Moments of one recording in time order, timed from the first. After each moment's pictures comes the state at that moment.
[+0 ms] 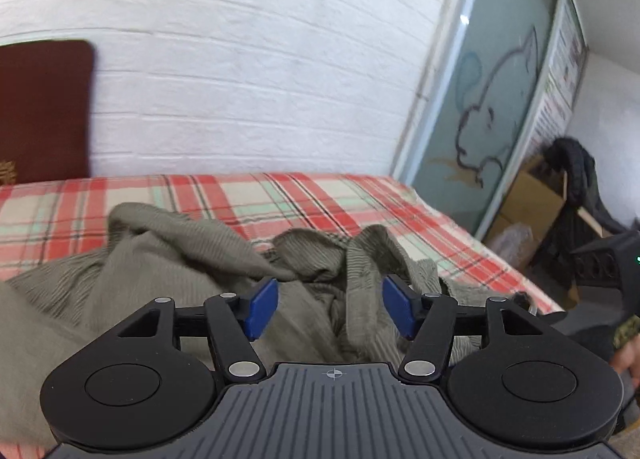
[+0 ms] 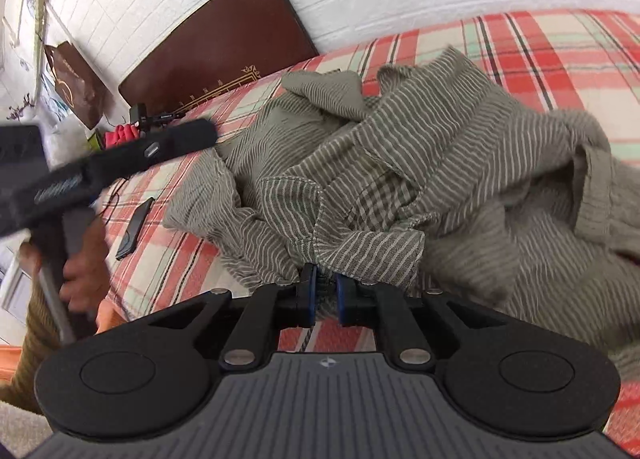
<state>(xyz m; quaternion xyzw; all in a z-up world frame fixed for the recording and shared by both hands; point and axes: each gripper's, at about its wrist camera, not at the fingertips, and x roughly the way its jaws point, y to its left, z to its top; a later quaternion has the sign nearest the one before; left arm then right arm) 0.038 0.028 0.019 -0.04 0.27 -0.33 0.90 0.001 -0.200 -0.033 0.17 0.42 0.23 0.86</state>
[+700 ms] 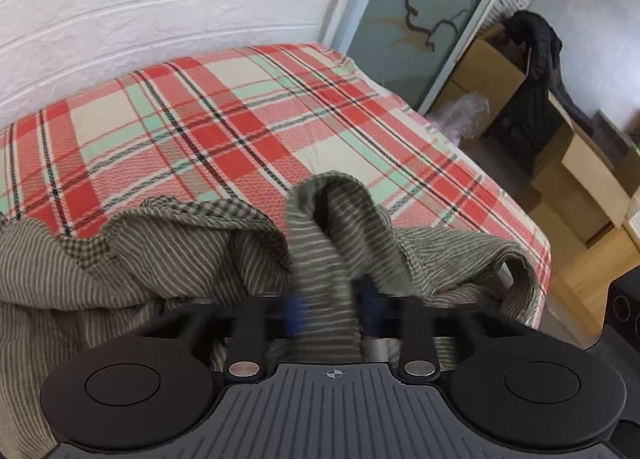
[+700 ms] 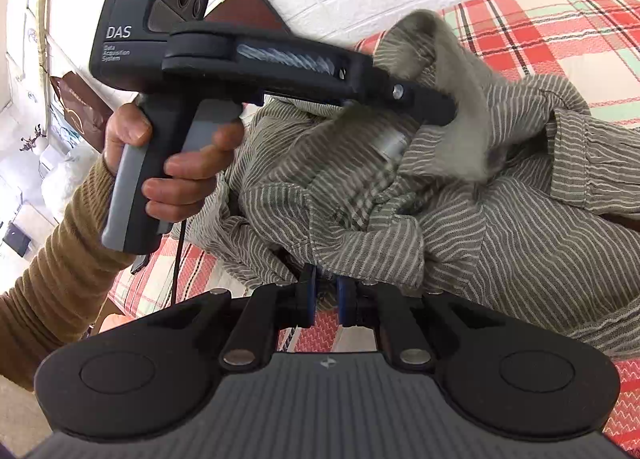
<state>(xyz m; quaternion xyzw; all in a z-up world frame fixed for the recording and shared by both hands) 0.144 -0.110 -0.018 0.05 0.44 -0.41 0.80 -0.005 -0.226 -0.048 0.21 0.41 0.24 0.86</state>
